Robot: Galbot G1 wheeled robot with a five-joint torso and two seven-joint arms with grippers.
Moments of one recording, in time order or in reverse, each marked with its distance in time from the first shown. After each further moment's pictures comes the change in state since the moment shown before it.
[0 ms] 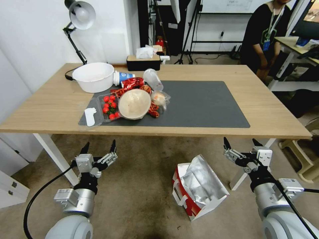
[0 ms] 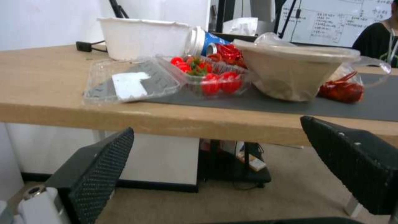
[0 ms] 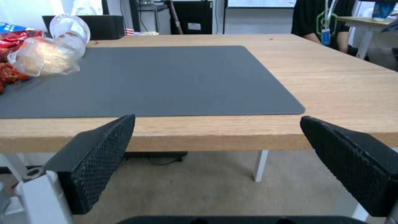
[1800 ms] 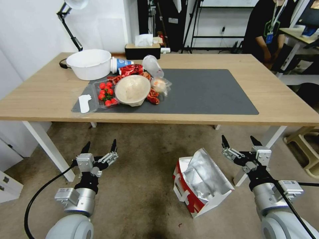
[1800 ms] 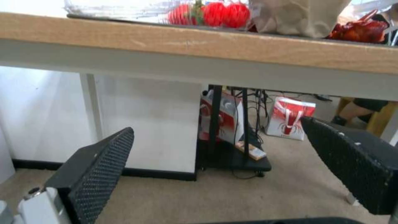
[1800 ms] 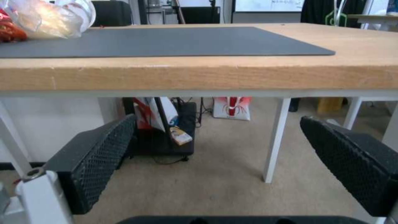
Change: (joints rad) left arm -0.008 -0.006 0.002 0.002 -0.007 0.006 0.006; right arm 0.001 -0.004 -0.002 -0.023 0.005 0.079 -0.042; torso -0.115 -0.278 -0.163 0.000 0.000
